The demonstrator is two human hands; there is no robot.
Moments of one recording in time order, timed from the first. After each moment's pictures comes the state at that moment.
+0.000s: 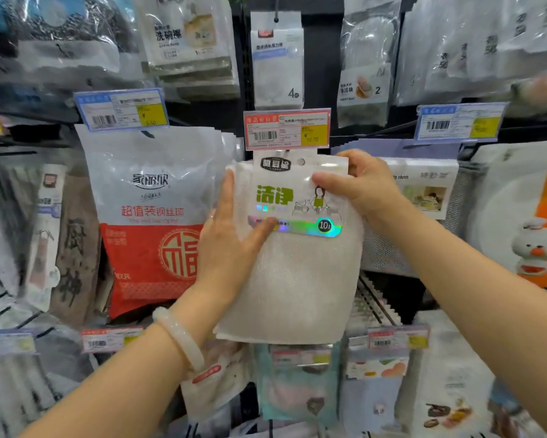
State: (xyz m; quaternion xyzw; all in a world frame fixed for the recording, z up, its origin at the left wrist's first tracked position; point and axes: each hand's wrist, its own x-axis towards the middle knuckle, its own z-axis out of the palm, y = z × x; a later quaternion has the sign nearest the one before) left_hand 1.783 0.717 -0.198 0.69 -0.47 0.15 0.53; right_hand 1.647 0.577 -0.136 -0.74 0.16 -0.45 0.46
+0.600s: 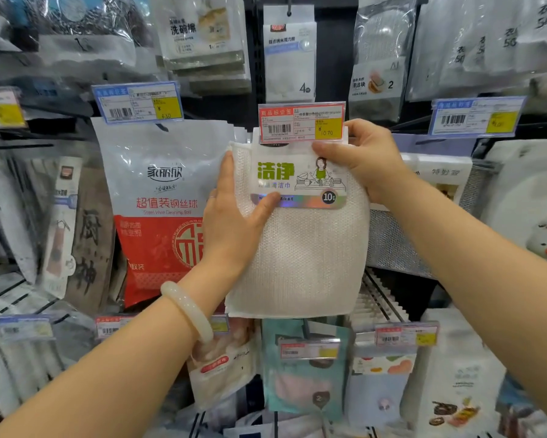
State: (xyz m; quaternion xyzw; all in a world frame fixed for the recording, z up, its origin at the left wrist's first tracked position) left_hand 1.791 0.716 -0.186 0.68 -0.44 0.15 0.57; right_hand 1.662 0.582 -0.109 -0.72 0.14 -0.46 0.49
